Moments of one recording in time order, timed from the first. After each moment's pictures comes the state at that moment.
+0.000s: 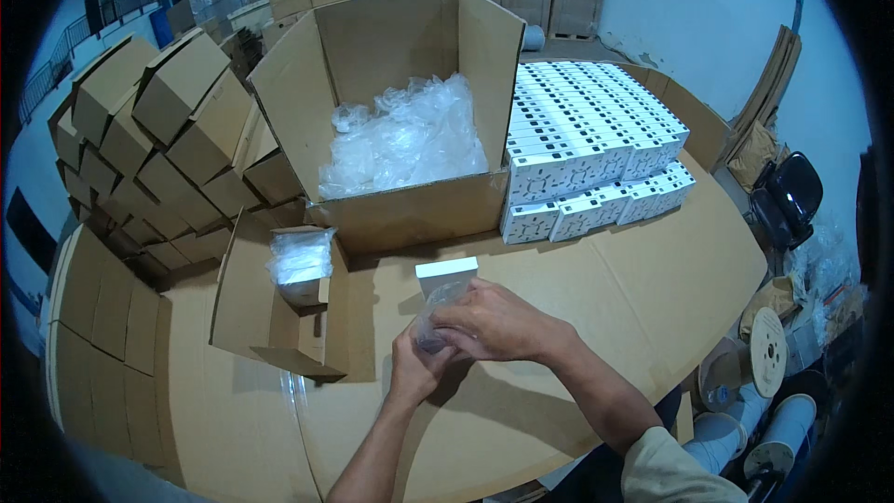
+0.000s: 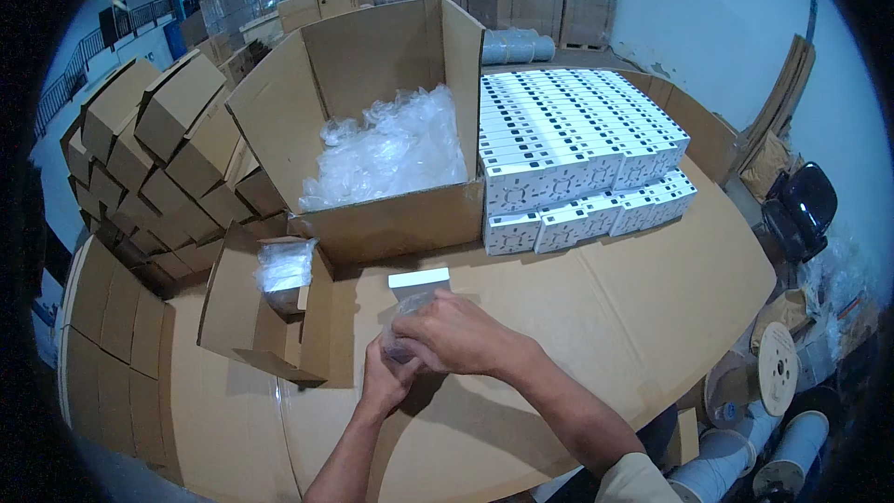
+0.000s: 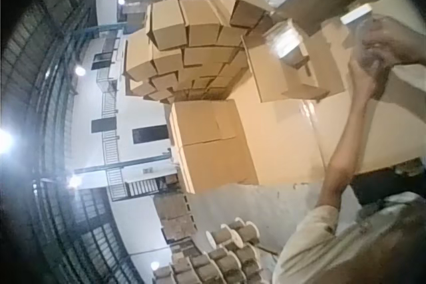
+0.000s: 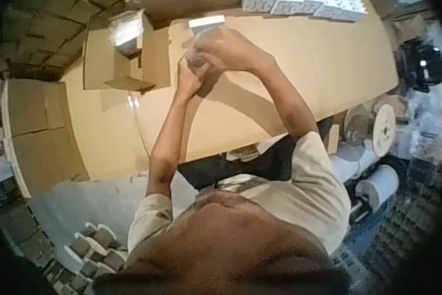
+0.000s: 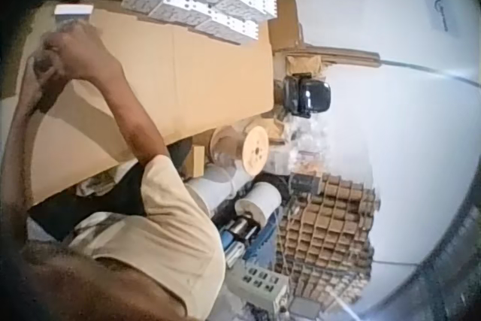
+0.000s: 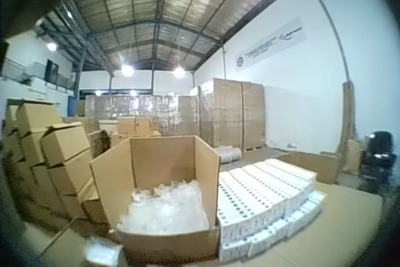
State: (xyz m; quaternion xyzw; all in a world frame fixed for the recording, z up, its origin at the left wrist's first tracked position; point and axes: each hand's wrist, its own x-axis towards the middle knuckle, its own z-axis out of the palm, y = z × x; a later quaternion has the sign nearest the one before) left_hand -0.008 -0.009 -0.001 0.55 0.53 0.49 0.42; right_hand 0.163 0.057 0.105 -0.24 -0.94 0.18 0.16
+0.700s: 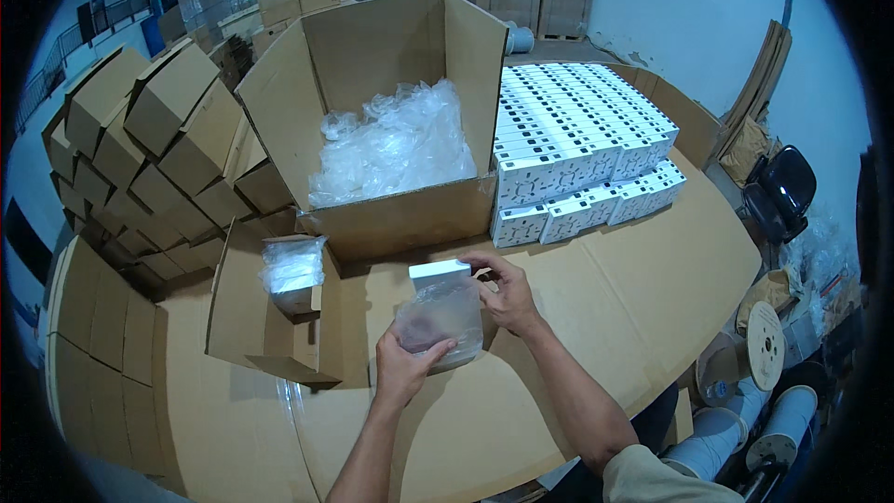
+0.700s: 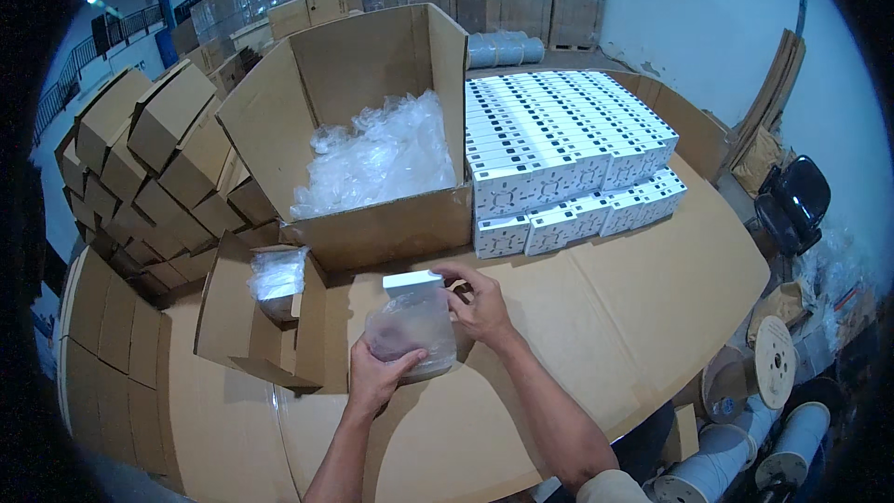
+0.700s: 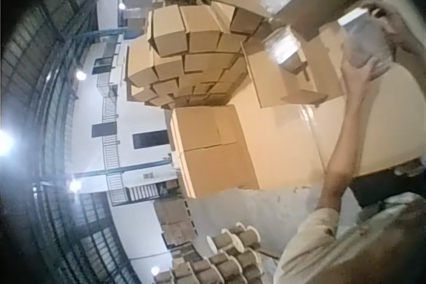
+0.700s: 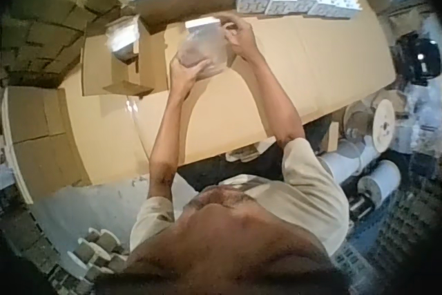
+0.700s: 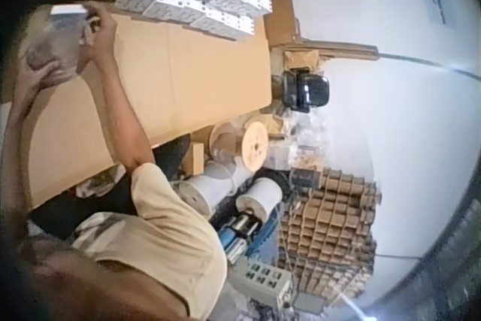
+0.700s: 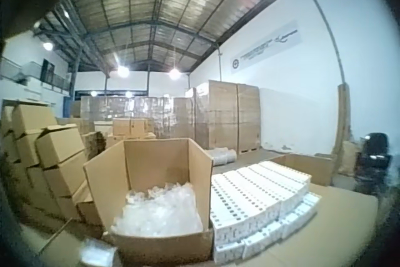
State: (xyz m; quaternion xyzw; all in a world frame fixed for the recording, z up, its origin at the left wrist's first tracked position) left_hand -0.010 -0.001 0.007 0.49 0.54 0.50 0.46; right_hand 0.187 0.100 0.004 -0.38 -0.66 0.43 0.48
